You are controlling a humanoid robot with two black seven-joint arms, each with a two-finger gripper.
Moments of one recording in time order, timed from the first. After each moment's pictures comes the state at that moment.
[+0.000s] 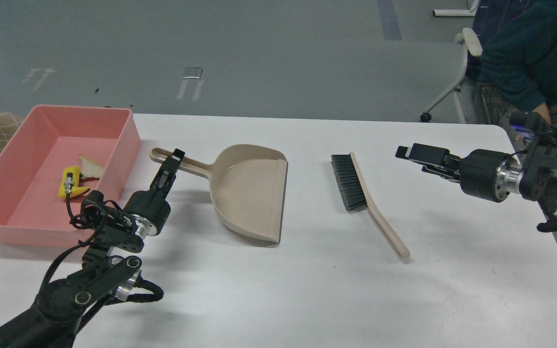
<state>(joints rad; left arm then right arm) -0.26 0.33 -0.79 -1.09 1.11 0.38 -0.35 0.65 -0.69 0.73 1.32 -1.26 0.49 0.01</state>
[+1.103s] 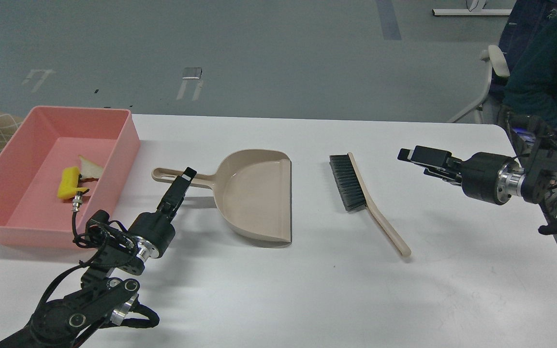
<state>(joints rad) -0.17 0.40 -0.74 -1.18 1.10 0.36 -0.39 0.63 -0.70 0.73 1.31 -1.25 0.49 0.01</state>
